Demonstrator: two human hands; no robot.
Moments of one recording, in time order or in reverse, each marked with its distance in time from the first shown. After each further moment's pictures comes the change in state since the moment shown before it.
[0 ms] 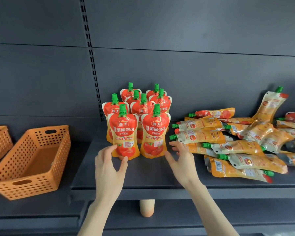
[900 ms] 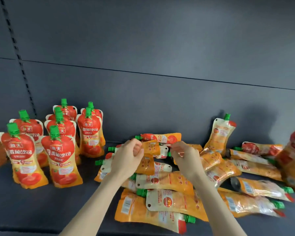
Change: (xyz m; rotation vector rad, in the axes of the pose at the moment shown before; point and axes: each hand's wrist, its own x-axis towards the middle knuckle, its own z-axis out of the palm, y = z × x) left_hand 0.043 0.192 0.242 0.008 -0.215 0.140; right_hand 0.132 0.127 -0.227 -0.154 -0.056 -0.104
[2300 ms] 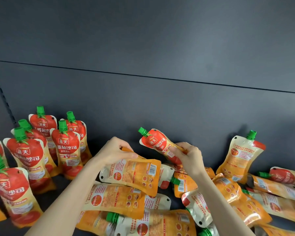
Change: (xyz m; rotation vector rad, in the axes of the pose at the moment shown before) left_hand 0.128 -0.038 0.012 -0.022 -0.395 -0.230; right_hand 0.140 0.081 0.032 0.176 -0.073 0.045
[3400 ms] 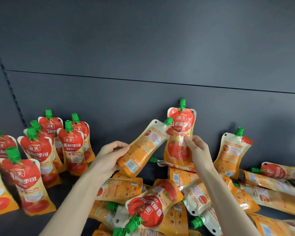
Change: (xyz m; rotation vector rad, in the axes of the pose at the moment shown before) left_hand -0.062 0.030 0.018 -0.844 0.173 -0.148; right_hand -0.029 -0.024 -0.042 0.623 0.036 0.194
